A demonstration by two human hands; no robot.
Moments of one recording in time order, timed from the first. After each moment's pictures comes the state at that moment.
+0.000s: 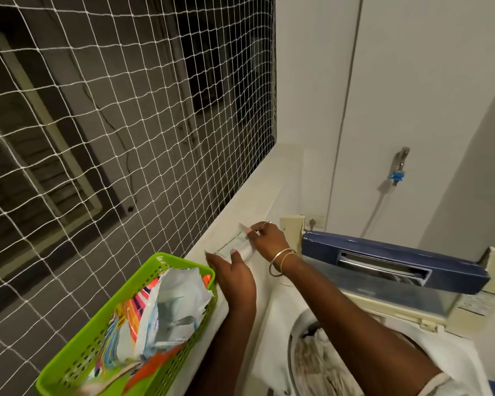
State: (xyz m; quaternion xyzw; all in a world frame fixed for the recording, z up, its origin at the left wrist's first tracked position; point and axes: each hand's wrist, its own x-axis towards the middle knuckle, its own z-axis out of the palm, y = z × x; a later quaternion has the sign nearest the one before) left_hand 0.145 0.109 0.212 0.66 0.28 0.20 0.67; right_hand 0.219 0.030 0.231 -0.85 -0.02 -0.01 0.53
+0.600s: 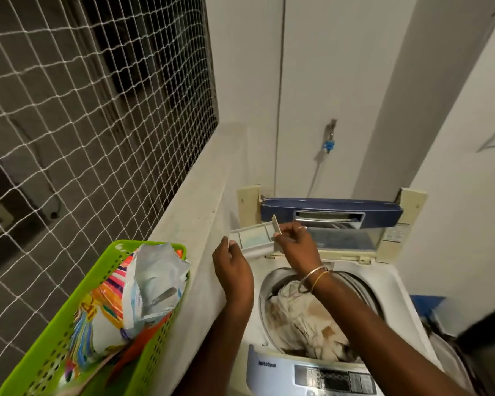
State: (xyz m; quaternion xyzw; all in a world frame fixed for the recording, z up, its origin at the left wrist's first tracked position) left_hand 0.093 0.078 0.173 0.70 0.14 0.11 0.69; right_hand 0.088 -0.058 0.190 -0.75 0.15 -0.15 0.62
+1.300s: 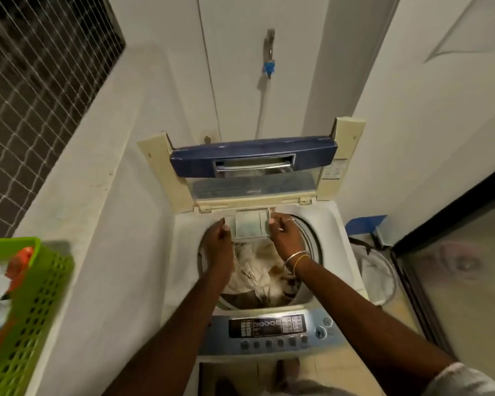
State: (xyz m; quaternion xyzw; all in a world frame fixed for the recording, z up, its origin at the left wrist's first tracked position) left_hand 0.087 -0.046 0.041 0.79 0.07 -0.13 0.60; right_hand 0.037 -0.207 0.044 -0.75 0.27 -0.12 0.59
